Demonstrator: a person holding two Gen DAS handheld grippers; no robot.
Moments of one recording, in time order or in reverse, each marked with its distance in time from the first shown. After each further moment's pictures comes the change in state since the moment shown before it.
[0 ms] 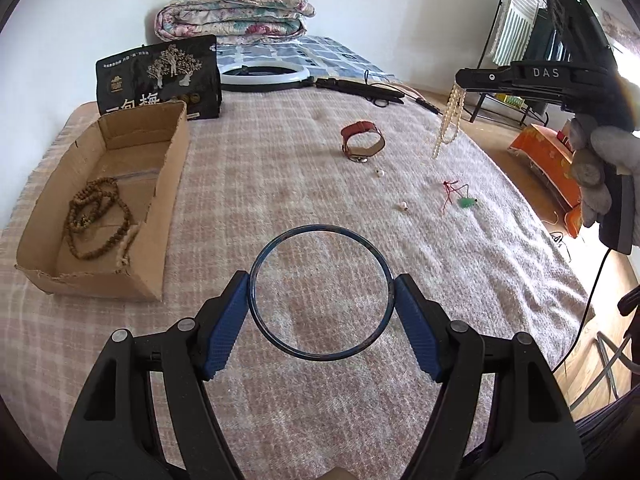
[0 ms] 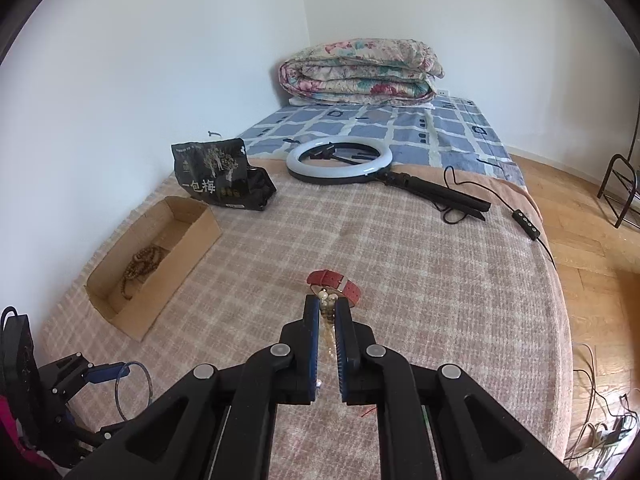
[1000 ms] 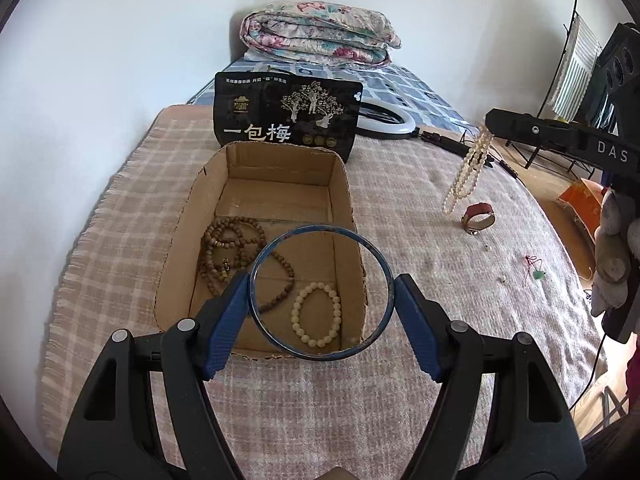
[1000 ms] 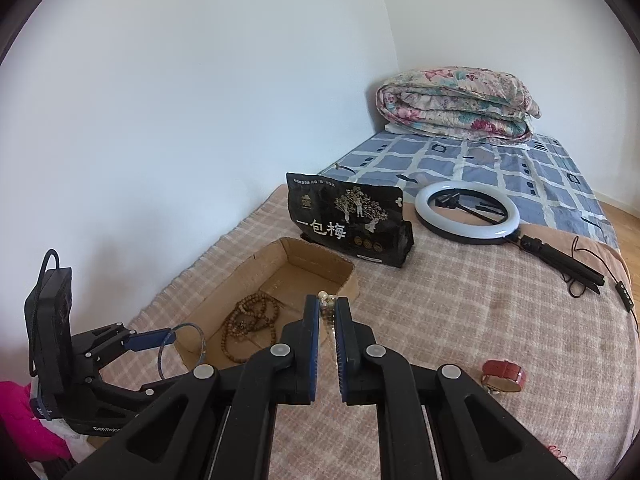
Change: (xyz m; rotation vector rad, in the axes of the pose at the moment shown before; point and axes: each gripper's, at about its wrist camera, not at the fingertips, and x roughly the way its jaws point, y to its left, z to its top) left arm -0.046 0.143 0.054 -0.152 -0.048 0.150; right arm 0.050 0.158 0.065 -0.095 -0.076 0.238
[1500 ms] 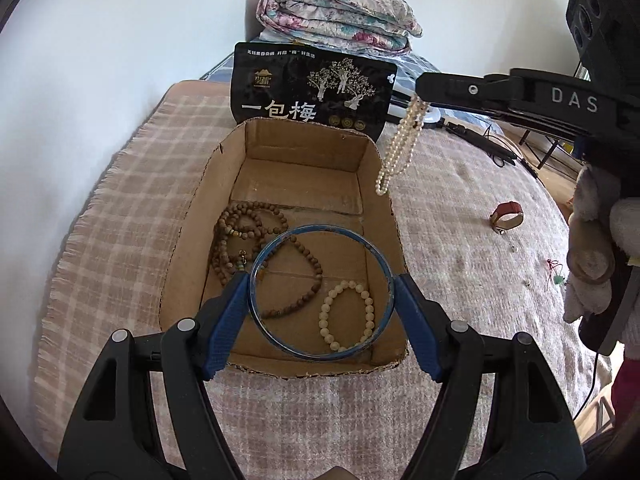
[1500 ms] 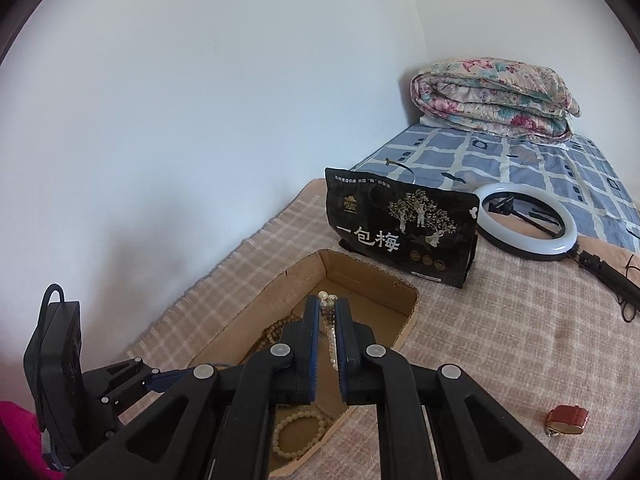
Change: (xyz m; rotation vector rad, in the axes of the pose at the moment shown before) left arm 0.034 0.027 0.000 -0.047 0.058 0.022; right arm 0.087 0.037 0.020 -0.010 0.040 0.084
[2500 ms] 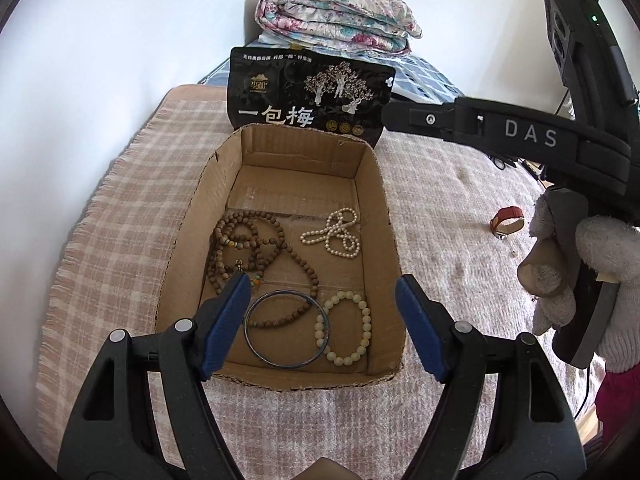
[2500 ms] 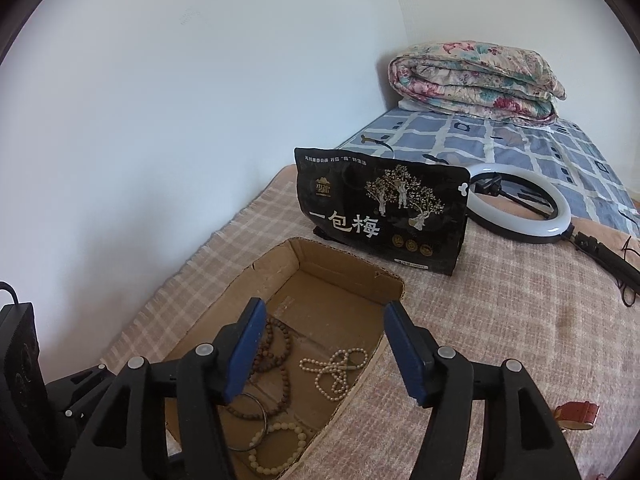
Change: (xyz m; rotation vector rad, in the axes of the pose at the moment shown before) left arm 0.001 -0.007 0.007 0.012 -0.016 0.004; right arm 0.023 -0.015 -0.006 0.038 0.023 -0.094
